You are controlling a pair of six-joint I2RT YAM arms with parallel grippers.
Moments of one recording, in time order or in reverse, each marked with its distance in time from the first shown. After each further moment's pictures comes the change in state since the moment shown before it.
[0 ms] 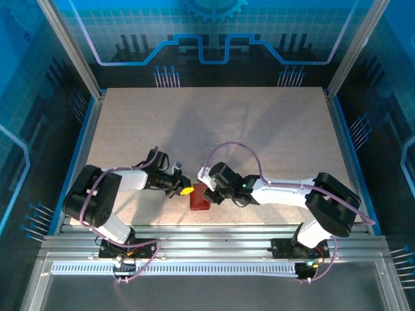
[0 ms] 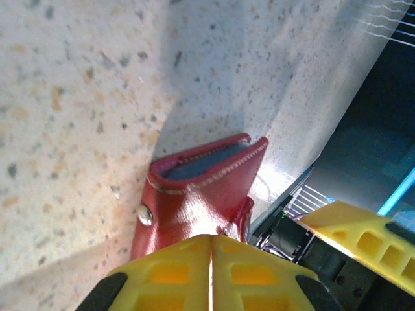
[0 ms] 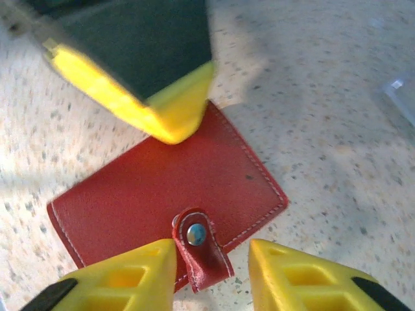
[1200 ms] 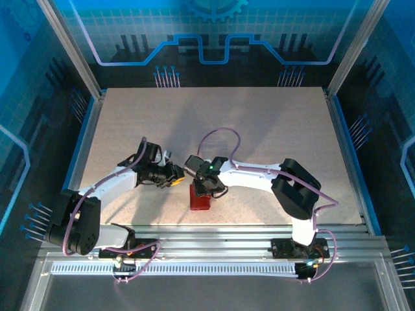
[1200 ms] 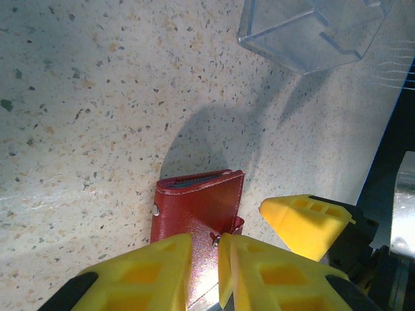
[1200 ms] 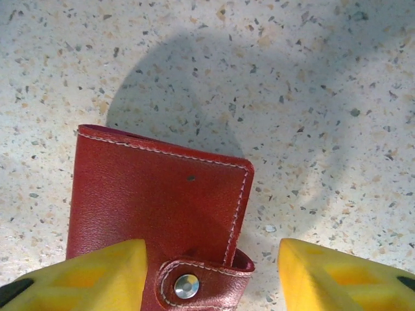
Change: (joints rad) left arm 0.034 -0.232 0.091 -0.266 -0.257 0.124; right arm 0.039 0.351 0.521 -0.629 0.122 0.732
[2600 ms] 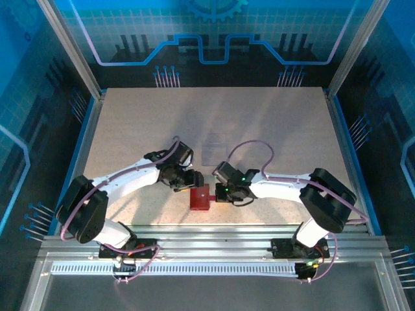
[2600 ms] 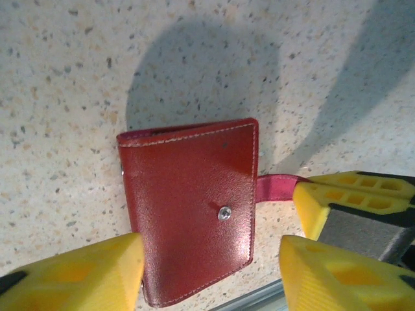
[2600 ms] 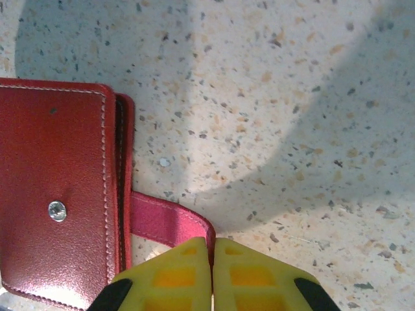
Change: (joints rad) left arm -0.353 0.134 0.248 -0.300 -0.318 0.049; right arm -0.116 -0.297 -0.497 0.380 -0.190 0.117
